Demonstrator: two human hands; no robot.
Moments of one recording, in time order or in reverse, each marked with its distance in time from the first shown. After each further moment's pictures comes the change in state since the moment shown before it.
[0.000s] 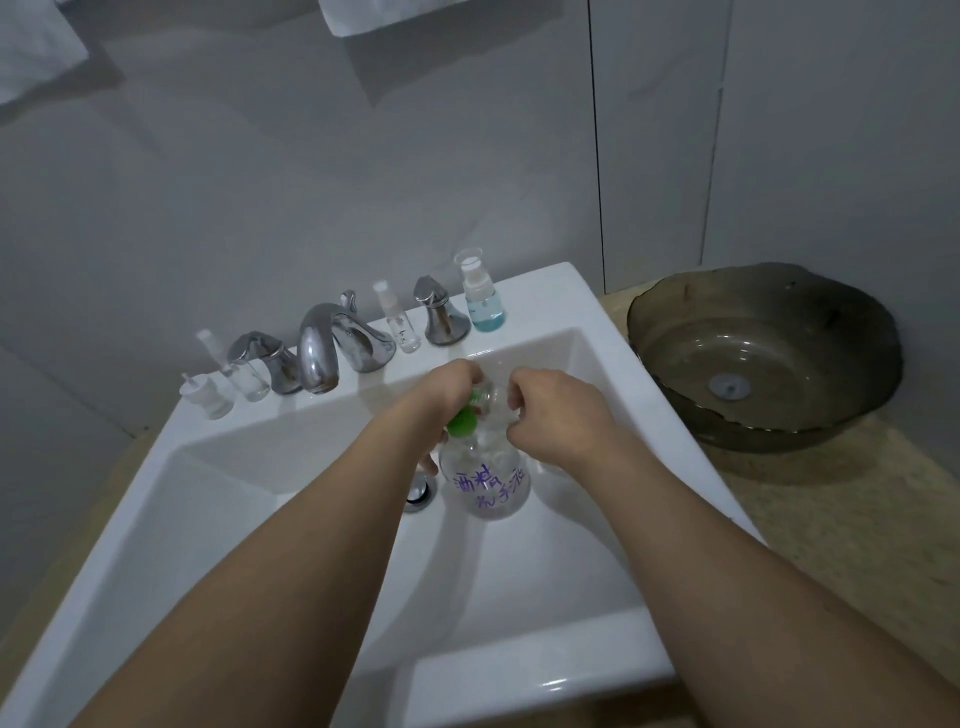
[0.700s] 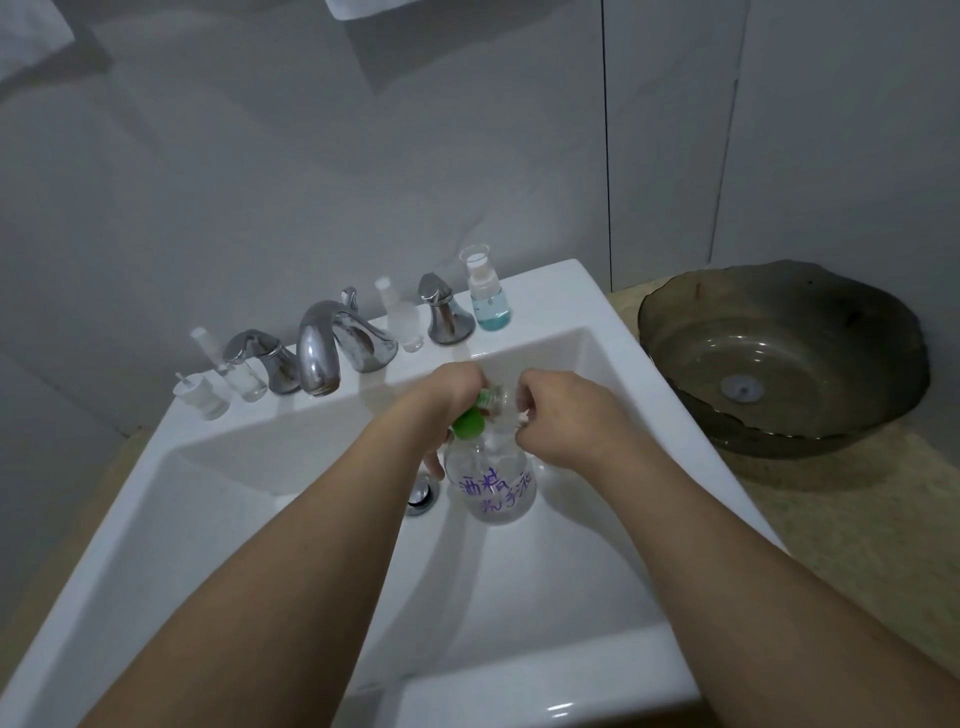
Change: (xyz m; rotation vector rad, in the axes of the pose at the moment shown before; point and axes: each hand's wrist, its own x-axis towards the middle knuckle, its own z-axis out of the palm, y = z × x) left_hand 0.006 0.006 -0.001 0.039 -0.014 -0.021; right_hand 0.002 0.002 -0.001 0.015 -0.025 0.012
